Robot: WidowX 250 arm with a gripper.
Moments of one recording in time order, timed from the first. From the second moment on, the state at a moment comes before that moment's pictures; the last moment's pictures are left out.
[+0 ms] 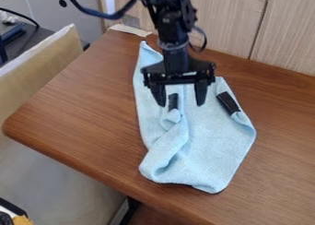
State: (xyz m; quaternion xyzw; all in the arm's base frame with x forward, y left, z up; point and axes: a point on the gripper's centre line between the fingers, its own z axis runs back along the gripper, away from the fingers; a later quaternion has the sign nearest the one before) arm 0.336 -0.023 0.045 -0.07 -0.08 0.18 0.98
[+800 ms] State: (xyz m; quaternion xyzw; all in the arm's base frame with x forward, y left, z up) arm 0.310 0.004 0.087 -0.08 -0.10 0.15 0.98
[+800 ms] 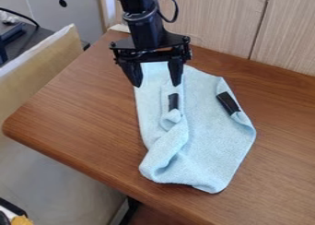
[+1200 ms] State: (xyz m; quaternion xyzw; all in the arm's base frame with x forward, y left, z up) arm 0.310 0.004 0.087 -0.08 -0.10 0.15 0.98
